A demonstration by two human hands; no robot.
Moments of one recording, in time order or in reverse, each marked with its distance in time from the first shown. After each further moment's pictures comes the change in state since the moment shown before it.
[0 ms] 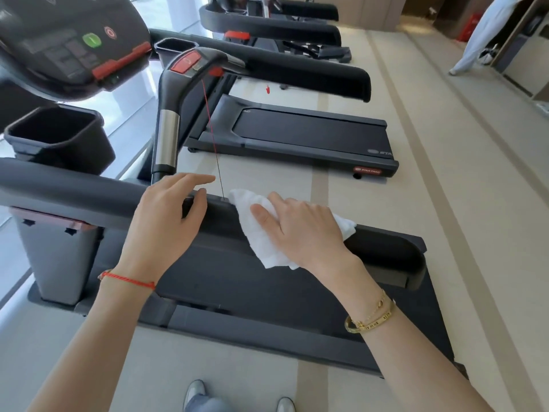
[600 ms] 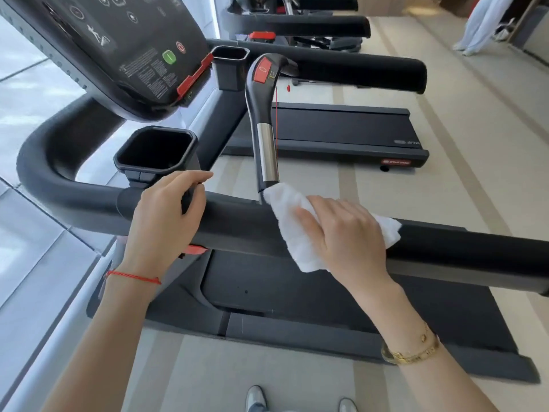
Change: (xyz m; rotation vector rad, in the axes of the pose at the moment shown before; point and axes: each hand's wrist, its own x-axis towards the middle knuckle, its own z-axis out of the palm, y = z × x) left_hand 0.028 -0.172 -0.094 -0.010 0.013 -0.018; right_hand 0.059 -0.127 0.059 -0.106 0.427 0.087
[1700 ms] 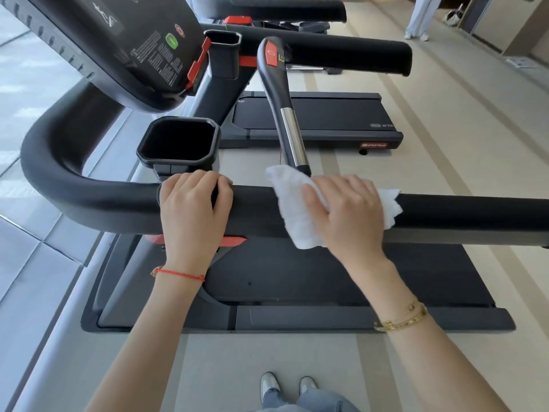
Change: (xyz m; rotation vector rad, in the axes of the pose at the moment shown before) left_hand -0.007 -0.044 0.003 0.167 0.122 0.061; right_hand 0.011 -0.071 0.020 -0.072 0.040 0.142
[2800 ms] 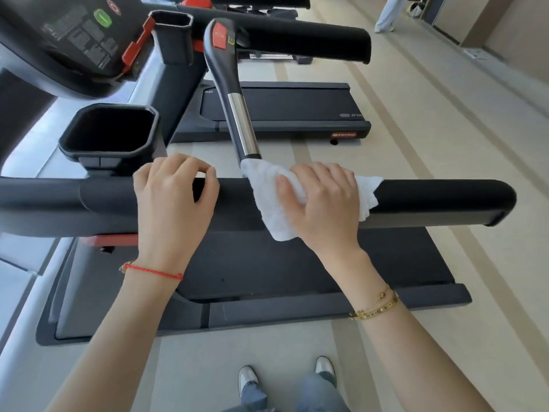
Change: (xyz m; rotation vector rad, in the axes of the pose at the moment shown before) left_hand -0.002 0.050 0.010 -0.095 -0.083 0.034; right_hand -0.011 0.033 -0.009 -0.046 0.008 0.118
